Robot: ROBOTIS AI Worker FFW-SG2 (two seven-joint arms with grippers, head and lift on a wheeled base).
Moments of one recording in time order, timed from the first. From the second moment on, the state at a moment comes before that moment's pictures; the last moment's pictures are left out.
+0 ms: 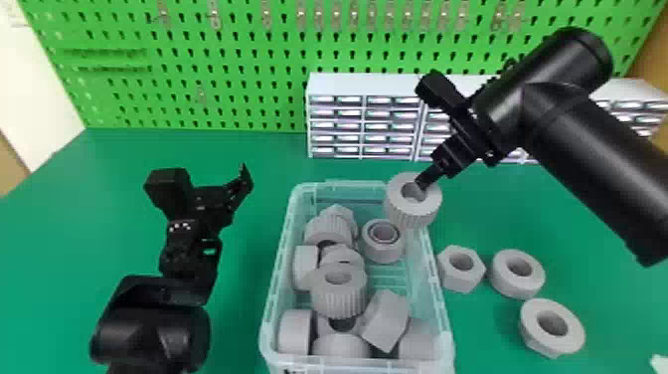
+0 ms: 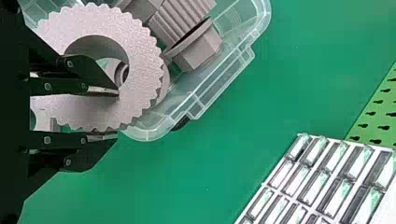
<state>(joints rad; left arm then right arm) -0.17 0.14 -0.13 -1.36 0.22 -0.20 0.15 -1.04 -0.26 0.74 -1.06 -0.04 1.20 0.78</state>
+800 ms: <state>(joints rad) -0.13 0.14 -0.13 -1.36 0.22 -0.20 0.16 -1.02 -0.28 0.70 -1.06 0.01 1.21 0.84</state>
